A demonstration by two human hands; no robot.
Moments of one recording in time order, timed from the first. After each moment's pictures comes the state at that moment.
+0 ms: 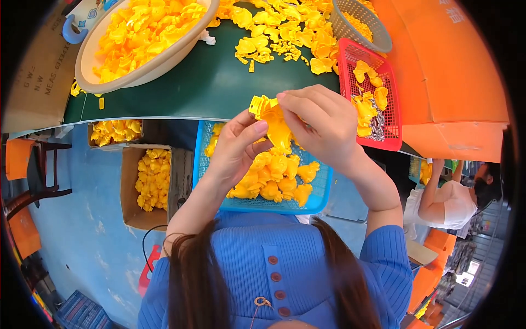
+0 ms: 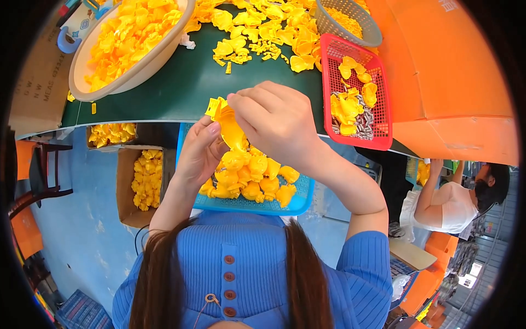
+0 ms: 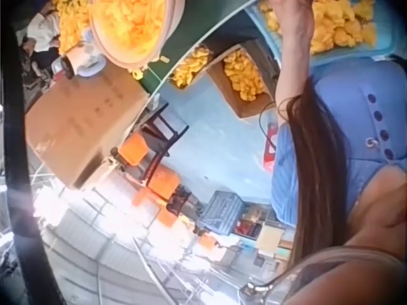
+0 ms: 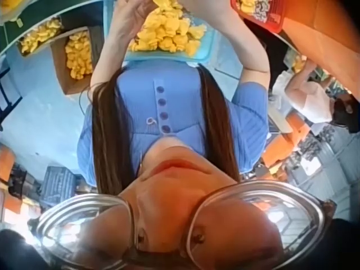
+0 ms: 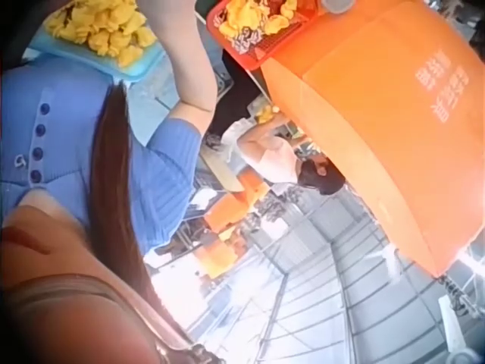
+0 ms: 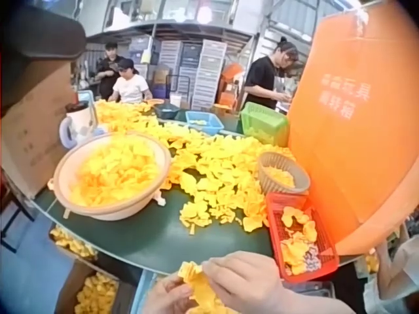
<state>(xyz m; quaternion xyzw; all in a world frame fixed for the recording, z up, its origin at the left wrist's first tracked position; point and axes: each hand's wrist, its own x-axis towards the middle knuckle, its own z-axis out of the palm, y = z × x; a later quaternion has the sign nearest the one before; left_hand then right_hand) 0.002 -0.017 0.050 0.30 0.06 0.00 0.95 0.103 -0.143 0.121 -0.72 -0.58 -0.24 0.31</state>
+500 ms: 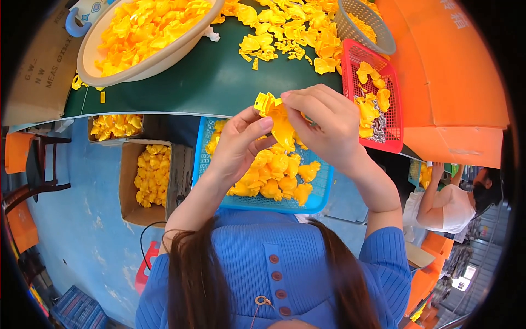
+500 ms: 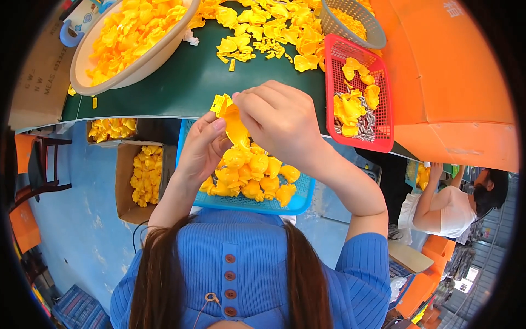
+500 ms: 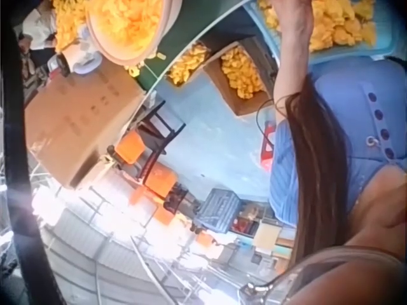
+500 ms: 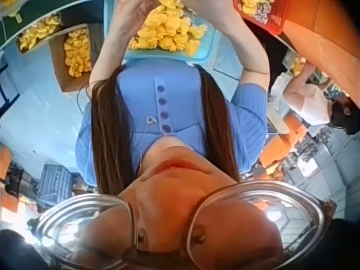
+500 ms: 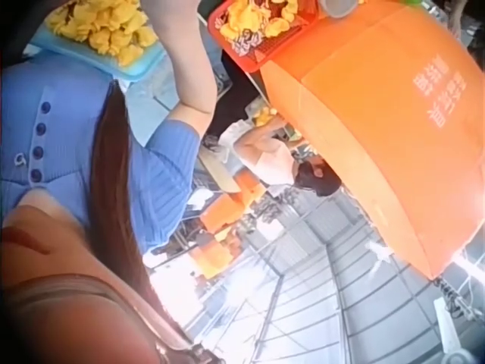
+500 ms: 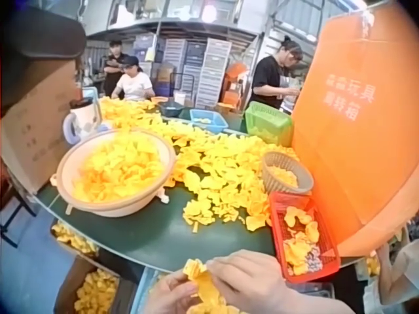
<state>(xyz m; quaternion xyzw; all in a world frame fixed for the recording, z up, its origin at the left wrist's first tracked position) 0.004 -0.016 0.050 0.32 0.08 0.00 0.95 0.102 -0.144 0.121 -0.73 -0.58 -0.21 0.30</state>
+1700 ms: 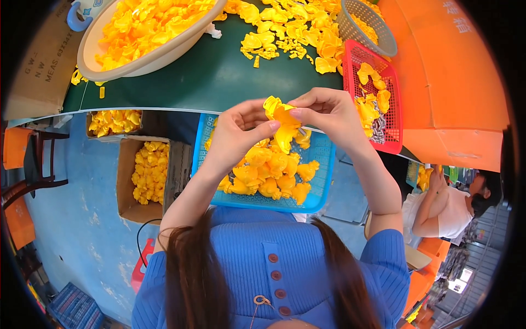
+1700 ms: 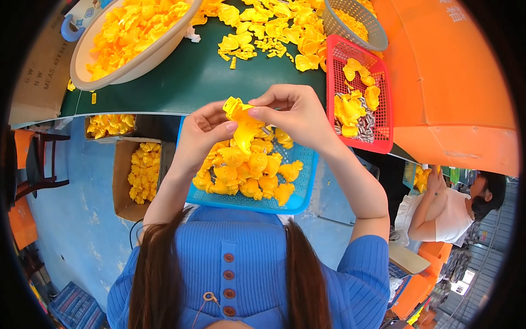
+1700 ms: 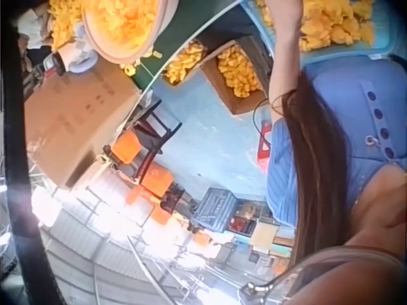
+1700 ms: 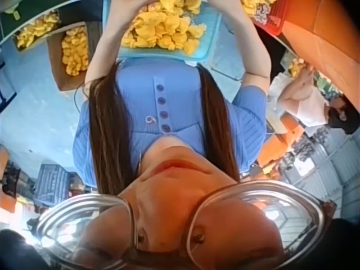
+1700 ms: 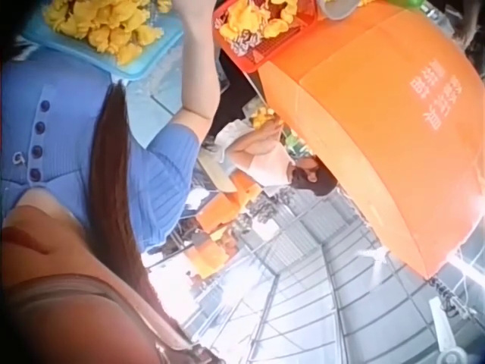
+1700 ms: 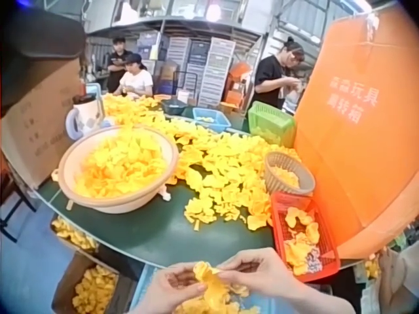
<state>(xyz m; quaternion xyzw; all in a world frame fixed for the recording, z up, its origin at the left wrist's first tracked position) 0.008 -0.009 0.044 0.51 0.08 0.03 0.86 0.122 -0.168 0.105 -0.71 -0.28 0.34 0.55</state>
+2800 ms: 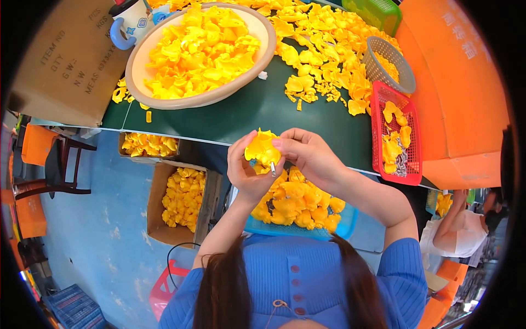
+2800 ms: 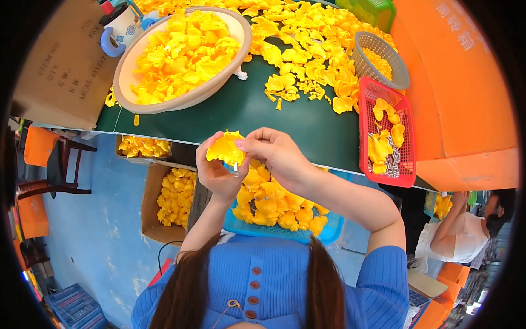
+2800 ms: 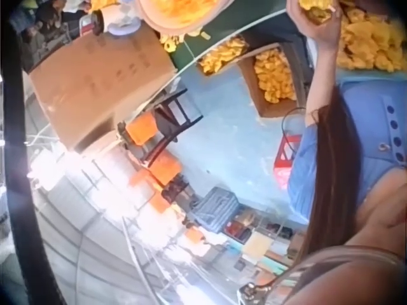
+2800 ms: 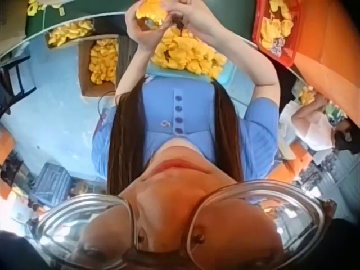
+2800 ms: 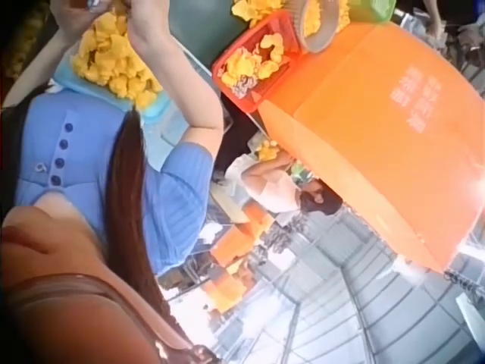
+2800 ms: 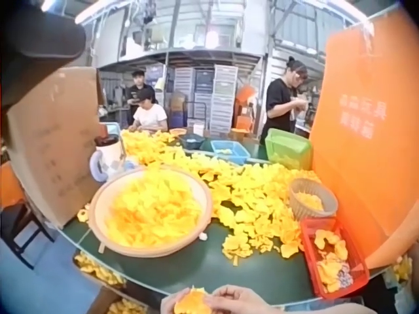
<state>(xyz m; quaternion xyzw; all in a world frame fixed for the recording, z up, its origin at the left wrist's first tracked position) -0.005 0.029 0.005 0.68 0.05 0.53 0.50 0.081 -0.072 0.093 -0.53 -0.09 0.51 0.68</state>
